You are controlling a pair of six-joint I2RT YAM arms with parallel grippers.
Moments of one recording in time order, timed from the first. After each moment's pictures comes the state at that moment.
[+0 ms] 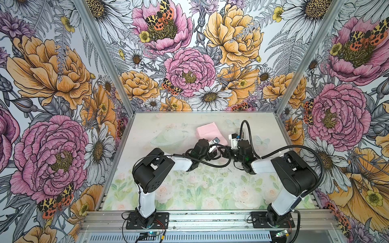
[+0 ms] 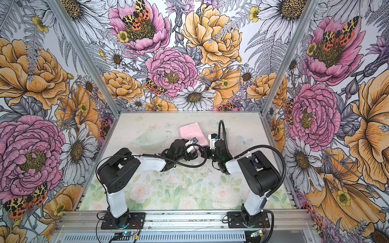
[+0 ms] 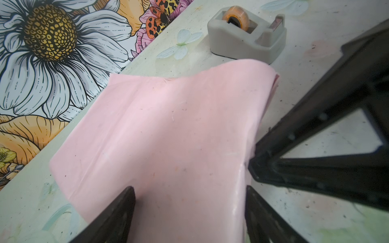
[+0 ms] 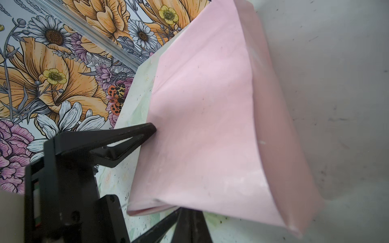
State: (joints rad) left arm -0.76 1.89 0.94 0.47 -0.14 0.33; right arm 0.40 1.72 0.60 0.67 -0.41 0.68
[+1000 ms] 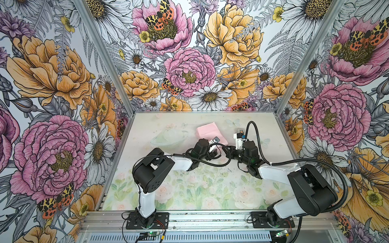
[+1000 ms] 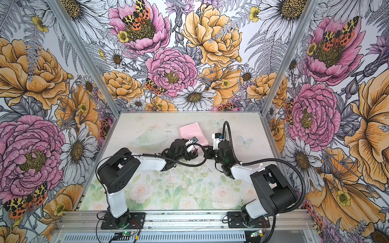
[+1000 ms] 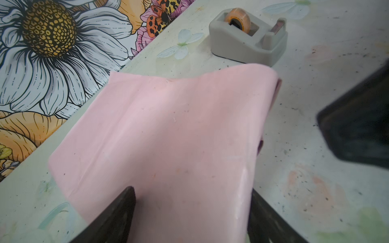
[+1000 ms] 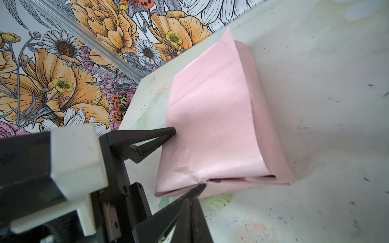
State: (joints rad) left arm -0.76 1.89 0.95 0.45 -0.14 0.30; right arm 0.42 1.50 0.55 0.53 -0.32 0.65
